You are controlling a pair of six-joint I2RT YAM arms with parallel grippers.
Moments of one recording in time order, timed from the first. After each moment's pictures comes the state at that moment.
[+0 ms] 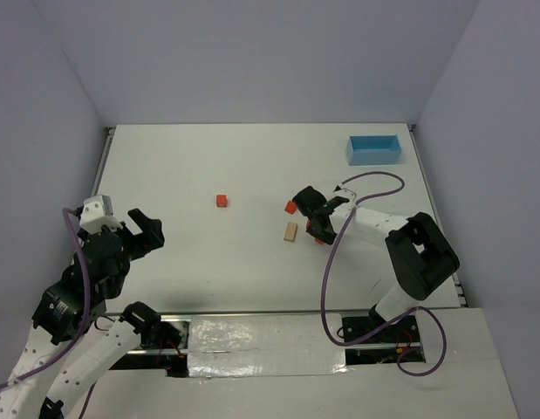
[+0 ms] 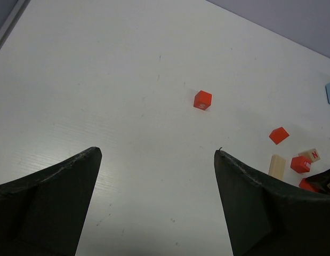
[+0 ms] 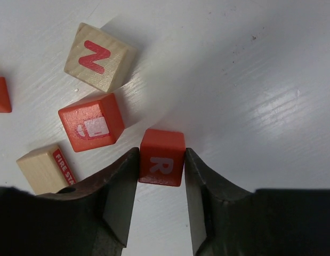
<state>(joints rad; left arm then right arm) -0.53 0.42 0.89 -0.86 -0.59 -0.58 0.61 1.60 0.92 -0.61 0.52 1.14</state>
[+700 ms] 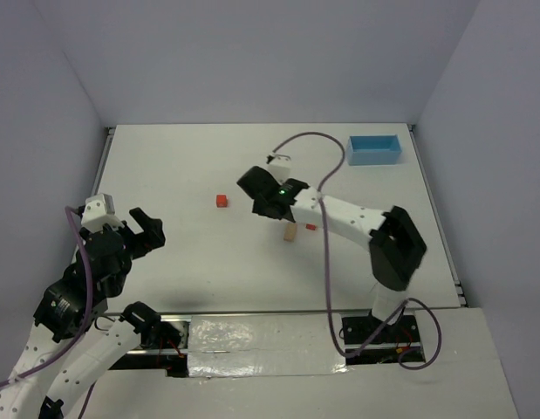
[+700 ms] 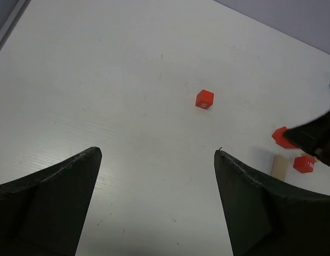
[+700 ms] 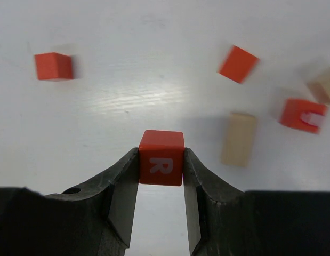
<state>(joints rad) -0.53 0.43 0.89 -0.86 -0.59 -0.58 0.87 1.69 1.33 -0.62 0.54 0.92</state>
